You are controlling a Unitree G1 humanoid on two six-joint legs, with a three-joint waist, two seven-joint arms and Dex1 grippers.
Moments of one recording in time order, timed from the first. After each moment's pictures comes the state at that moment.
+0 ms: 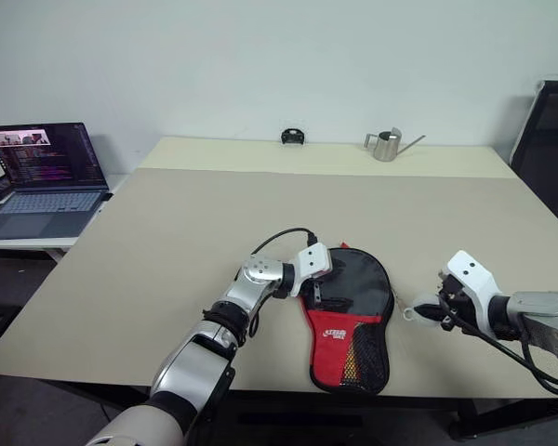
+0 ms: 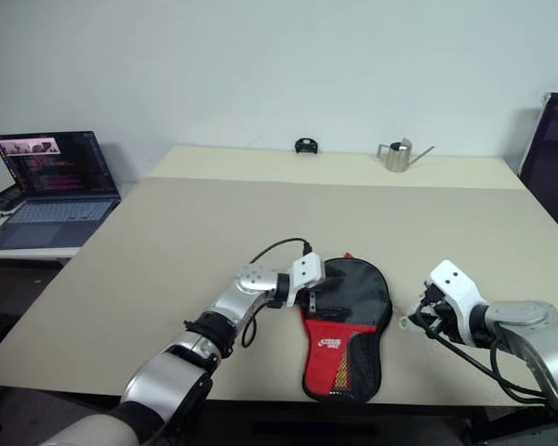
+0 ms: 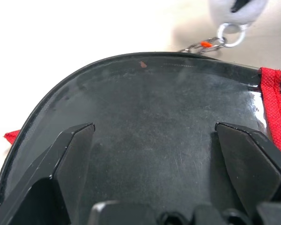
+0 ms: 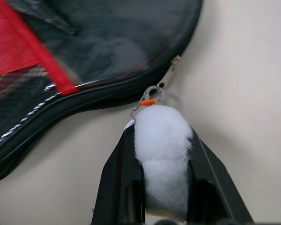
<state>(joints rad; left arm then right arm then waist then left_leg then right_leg) -0.87 0.14 -0.30 0.99 0.04 -0.32 -1.08 -0.16 -0.93 -0.08 -0.51 0.46 1.09 0.77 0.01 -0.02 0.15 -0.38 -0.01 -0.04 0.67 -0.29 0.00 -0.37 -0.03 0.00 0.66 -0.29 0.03</state>
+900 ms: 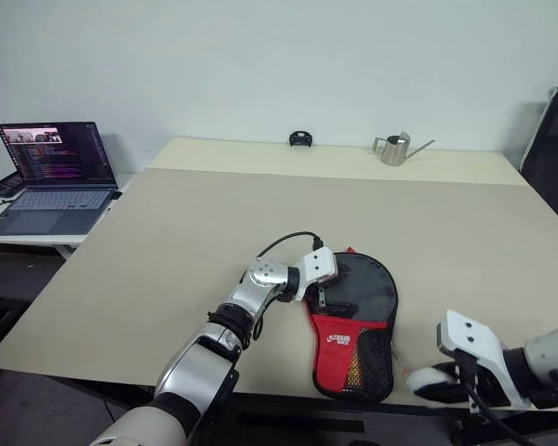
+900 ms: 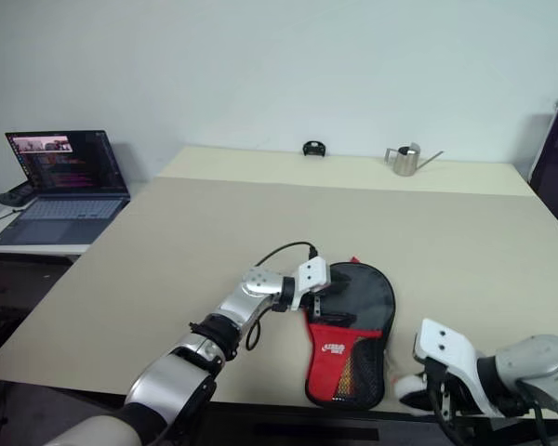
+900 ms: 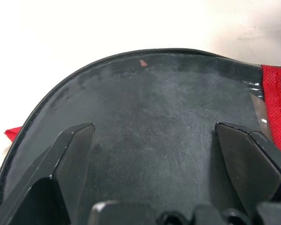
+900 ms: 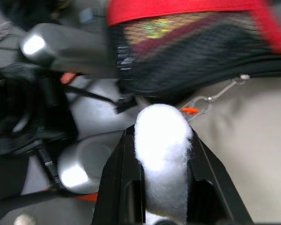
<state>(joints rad) -0.86 0.12 -0.32 0.99 0.05 -0.32 -1.08 0.19 -1.18 -0.14 -0.84 0.65 0.99 1.00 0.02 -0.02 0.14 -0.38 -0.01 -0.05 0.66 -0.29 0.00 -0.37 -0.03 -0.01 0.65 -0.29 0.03</state>
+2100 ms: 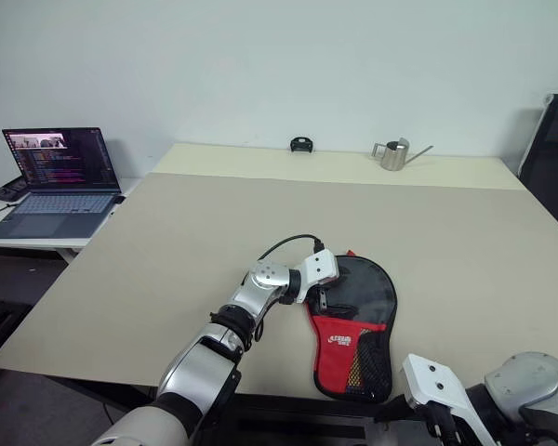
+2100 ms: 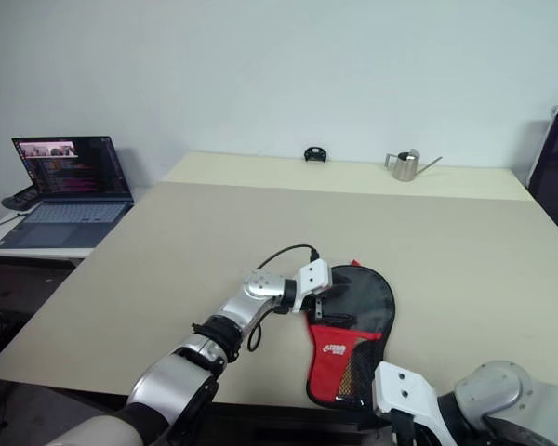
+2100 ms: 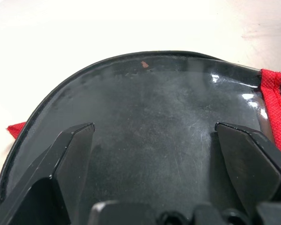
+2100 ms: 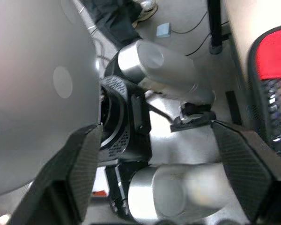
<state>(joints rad) -0.86 0.11 -0.32 1.02 0.06 -0.32 -1.06 0.05 -1.10 0.08 -0.94 0.79 0.98 0.91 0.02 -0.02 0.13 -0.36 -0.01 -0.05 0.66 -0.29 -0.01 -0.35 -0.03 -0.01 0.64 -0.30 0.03</state>
